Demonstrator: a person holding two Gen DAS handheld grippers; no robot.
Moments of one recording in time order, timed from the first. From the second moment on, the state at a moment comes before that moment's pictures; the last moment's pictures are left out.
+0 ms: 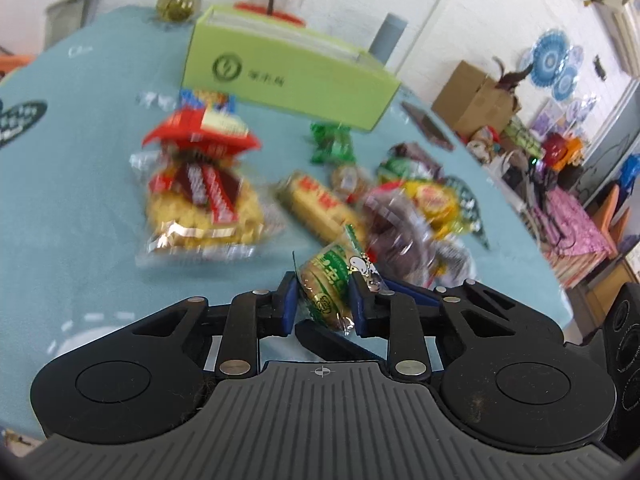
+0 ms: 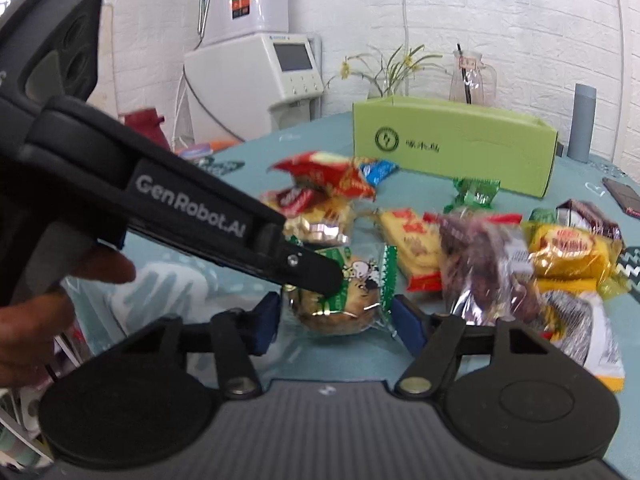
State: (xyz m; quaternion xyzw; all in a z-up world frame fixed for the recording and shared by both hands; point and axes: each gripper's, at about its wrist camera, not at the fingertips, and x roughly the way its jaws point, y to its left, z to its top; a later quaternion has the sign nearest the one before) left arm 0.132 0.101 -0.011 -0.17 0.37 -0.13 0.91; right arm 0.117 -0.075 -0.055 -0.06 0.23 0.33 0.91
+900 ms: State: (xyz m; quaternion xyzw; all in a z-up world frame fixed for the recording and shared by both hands) left arm 0.445 0.174 0.050 -0.13 0.30 -0.07 0.94; right arm 0.460 0.035 0.005 -0.11 0.24 0.37 0.89
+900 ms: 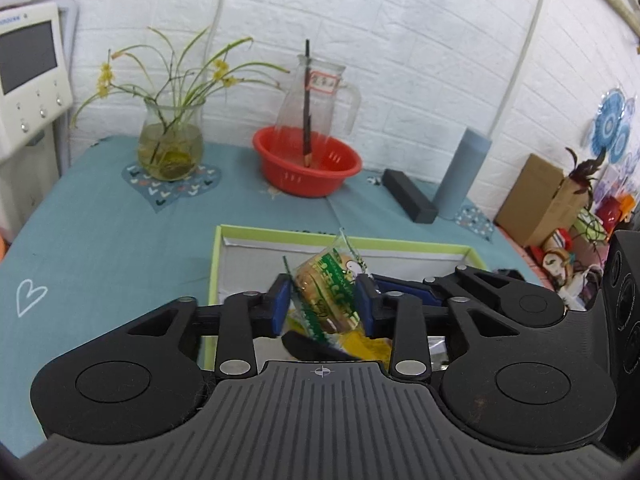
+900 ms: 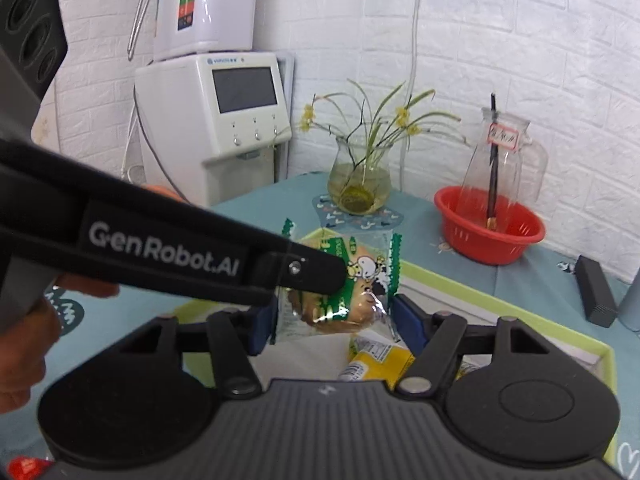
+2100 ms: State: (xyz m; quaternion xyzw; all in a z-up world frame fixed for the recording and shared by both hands) left arm 0.180 0.215 -0.031 -0.27 0.35 -0.06 0.90; right arm 0.204 -0.010 -0.054 -0.01 0.29 0.40 0.87
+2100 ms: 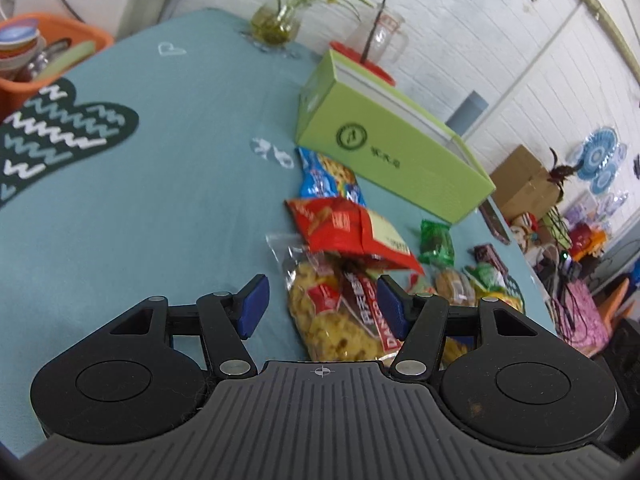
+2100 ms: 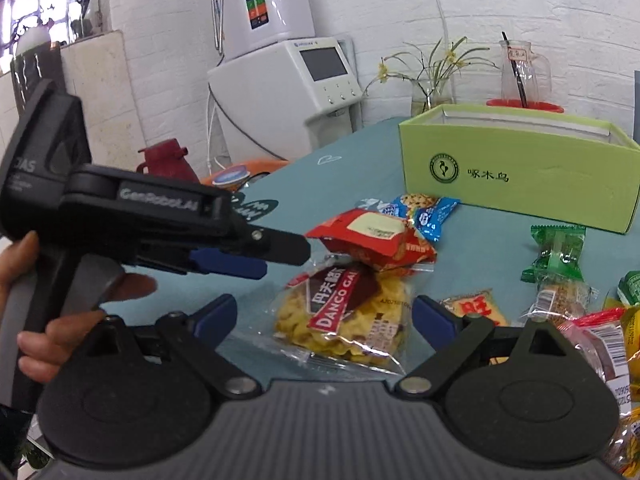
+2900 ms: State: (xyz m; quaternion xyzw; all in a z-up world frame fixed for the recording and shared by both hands) left arm 0.147 0.184 -0.041 -0.24 0.38 -0.06 0.89; right arm 0.180 -0.029 -0.065 -0.01 0.32 0.41 0.86
